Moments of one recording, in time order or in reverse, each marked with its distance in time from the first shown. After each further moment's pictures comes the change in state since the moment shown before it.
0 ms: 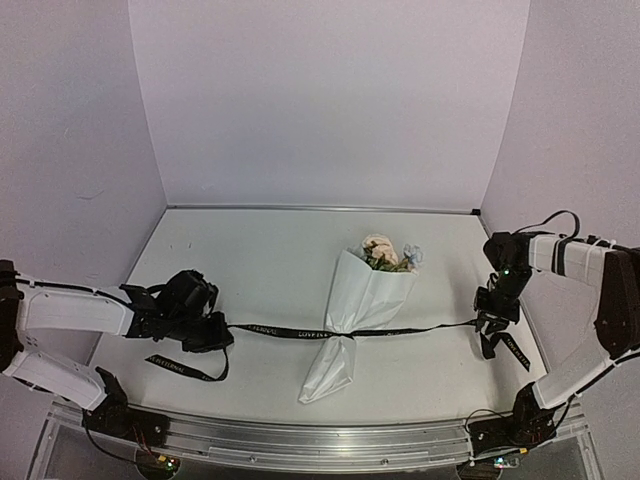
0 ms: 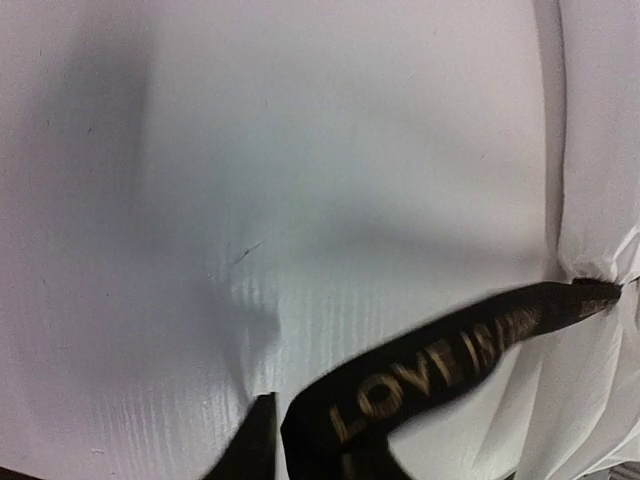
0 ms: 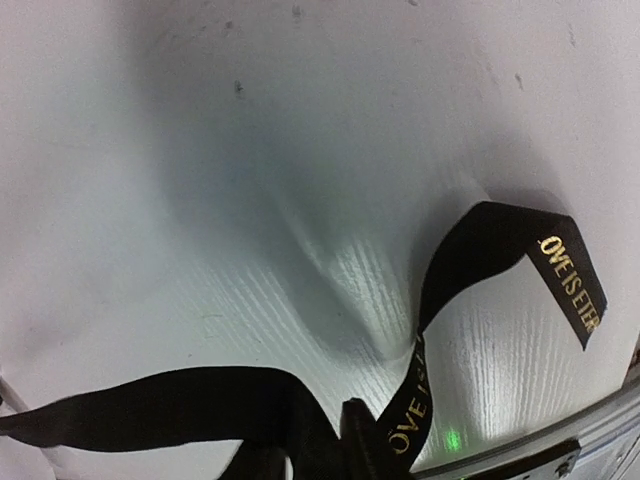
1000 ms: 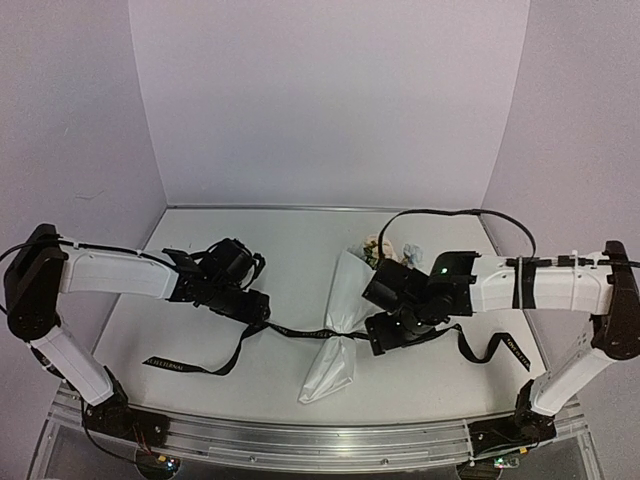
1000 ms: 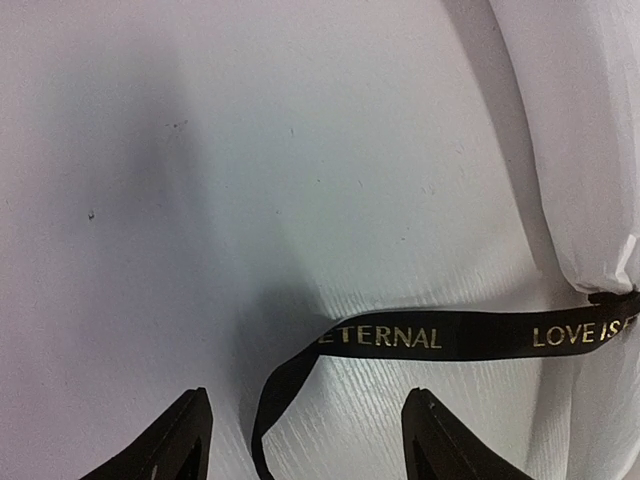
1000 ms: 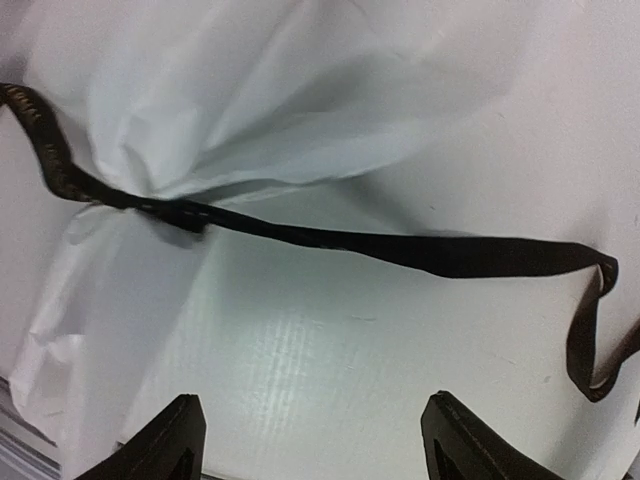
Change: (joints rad) left arm -0.037 0.307 0.379 -0.091 -0.103 0.444; right arm 0.952 0.057 0.195 0.120 0.323 0.245
